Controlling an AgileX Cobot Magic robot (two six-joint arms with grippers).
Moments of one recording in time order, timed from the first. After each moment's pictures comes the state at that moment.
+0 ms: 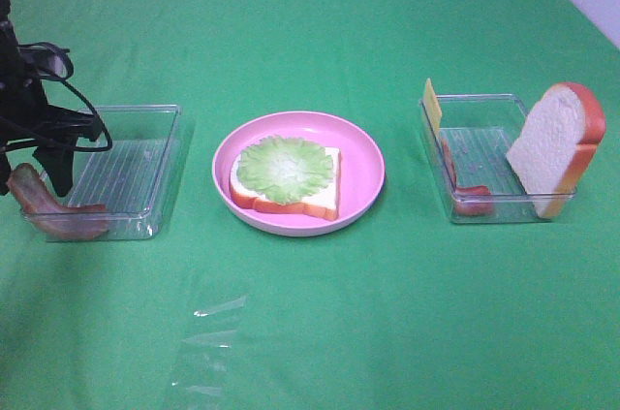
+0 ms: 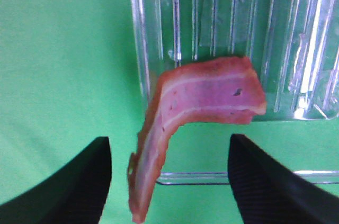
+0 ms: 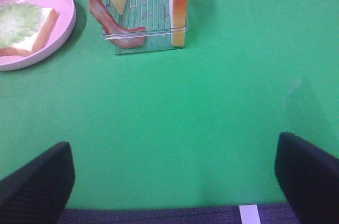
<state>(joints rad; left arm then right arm) -0.11 2.05 -1.45 0.00 1.10 -0.12 0.01 0.00 -0.45 0.00 1.11 0.06</state>
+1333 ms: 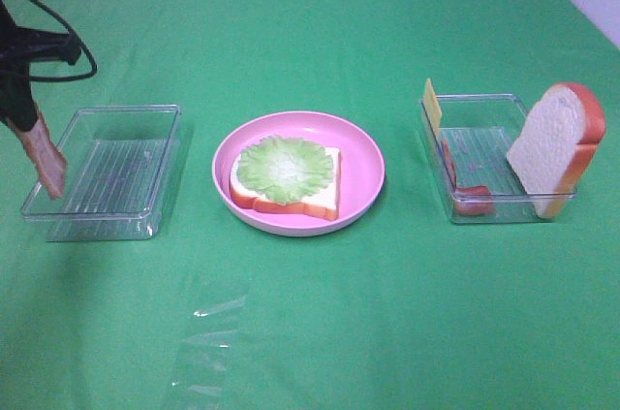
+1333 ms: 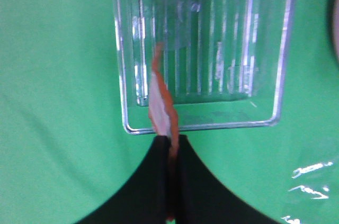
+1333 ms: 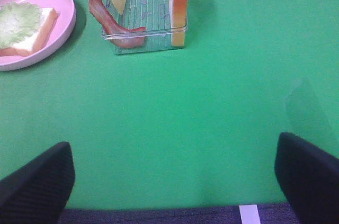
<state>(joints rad) -0.11 1.83 -1.45 -0.10 1.12 -0.08 0.01 0.00 -0.45 0.00 1.11 0.06</state>
